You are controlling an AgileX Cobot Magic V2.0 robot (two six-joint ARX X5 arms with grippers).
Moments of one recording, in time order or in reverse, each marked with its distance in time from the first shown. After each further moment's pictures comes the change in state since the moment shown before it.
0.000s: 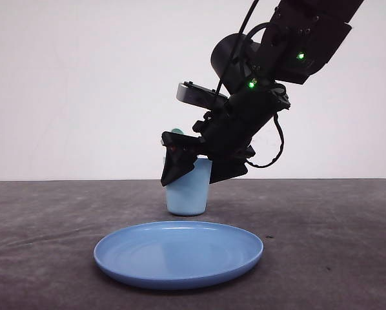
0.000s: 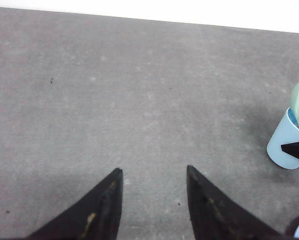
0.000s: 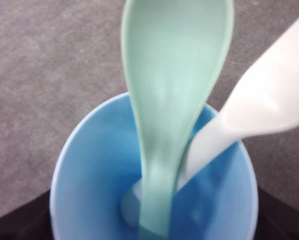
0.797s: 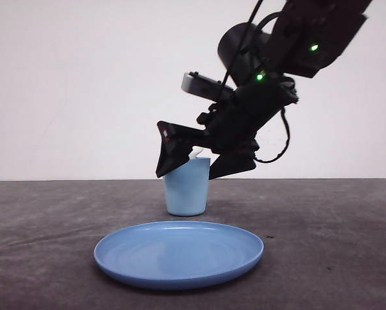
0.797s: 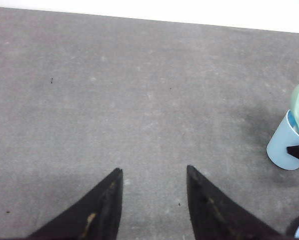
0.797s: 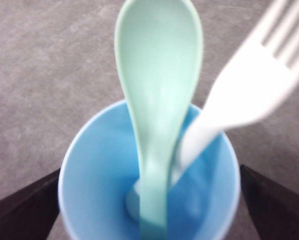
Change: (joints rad) left arm 0.000 0.000 0.000 0.000 0.000 0.000; right arm 0.000 -0.030 -0.034 0.040 -0.001 0.011
